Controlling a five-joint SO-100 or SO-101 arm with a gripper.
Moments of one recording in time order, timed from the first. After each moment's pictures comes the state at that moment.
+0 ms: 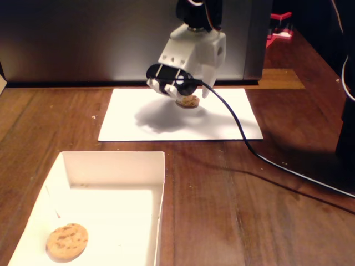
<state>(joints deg) 35.0 58.5 71.0 73.9 -0.6</state>
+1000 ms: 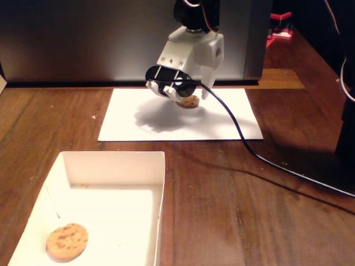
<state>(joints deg) 35.1 54.3 67.9 74.9 -0.6</state>
